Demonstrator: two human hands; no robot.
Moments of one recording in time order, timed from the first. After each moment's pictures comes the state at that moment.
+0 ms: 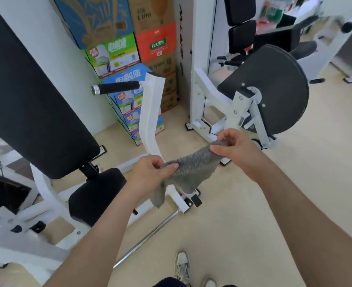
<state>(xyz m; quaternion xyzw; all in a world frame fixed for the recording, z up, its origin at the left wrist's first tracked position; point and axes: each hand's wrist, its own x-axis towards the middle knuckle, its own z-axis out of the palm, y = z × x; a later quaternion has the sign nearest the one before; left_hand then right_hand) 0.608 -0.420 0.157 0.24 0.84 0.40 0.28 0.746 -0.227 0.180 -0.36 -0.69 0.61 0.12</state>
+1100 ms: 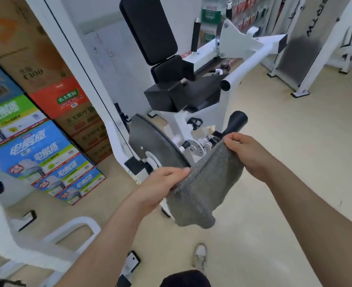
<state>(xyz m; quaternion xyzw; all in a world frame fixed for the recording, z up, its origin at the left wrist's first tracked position) 0.744 0.157 0.193 0.29 0.67 0.44 0.52 0.890 0.345 0.188 -0.42 -0.68 0.58 0.16</state>
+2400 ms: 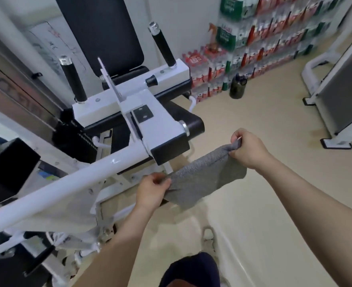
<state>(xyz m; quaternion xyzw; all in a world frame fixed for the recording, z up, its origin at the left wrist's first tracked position) 0.804 0.867 0.069 0.03 0.89 0.39 0.21 0.878 1.129 0.109 -0.34 -0.86 0.39 0.04</state>
